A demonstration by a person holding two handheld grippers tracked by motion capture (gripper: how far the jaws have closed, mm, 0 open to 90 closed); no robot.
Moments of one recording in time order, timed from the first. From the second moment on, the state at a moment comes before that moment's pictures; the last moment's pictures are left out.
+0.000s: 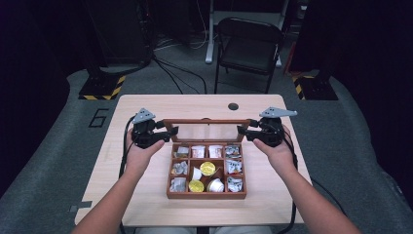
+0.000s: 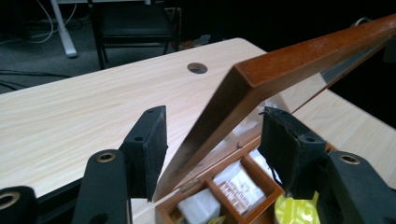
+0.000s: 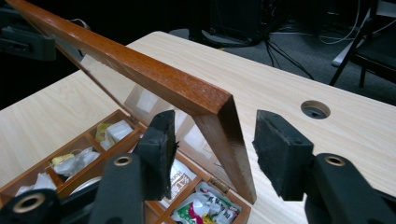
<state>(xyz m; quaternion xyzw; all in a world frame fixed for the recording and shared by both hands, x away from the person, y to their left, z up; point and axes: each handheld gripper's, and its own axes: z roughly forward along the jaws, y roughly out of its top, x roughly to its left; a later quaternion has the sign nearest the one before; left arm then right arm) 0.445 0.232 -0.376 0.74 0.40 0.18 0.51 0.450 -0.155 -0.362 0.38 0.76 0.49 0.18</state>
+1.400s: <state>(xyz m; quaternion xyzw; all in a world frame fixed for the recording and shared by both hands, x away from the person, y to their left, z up) 0.467 0.210 -0.402 0.73 0.42 0.21 0.50 0.472 -0.142 -0.411 0.43 0.75 0.47 0.18</state>
